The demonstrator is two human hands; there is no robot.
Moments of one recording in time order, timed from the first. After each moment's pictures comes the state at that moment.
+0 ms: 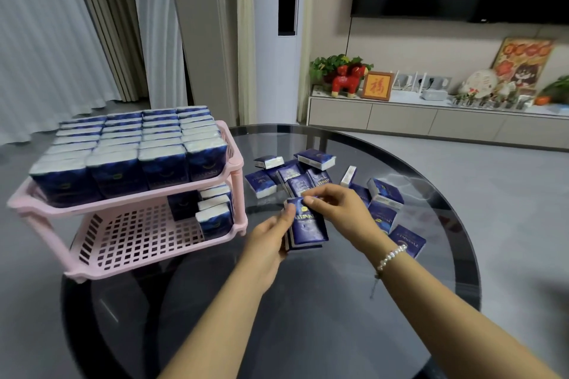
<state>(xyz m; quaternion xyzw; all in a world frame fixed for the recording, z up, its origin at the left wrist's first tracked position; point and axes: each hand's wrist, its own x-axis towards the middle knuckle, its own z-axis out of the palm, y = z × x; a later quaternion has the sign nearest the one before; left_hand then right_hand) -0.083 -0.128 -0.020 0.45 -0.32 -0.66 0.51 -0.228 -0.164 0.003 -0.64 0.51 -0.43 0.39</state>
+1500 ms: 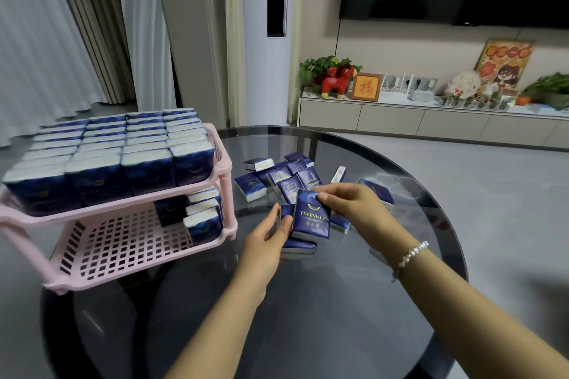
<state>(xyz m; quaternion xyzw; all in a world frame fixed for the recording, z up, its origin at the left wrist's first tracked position) -0.089 -0.122 -0.026 0.52 -0.41 -0.57 0.48 -0.256 -0.160 0.018 -0.57 0.52 -0.43 0.46</state>
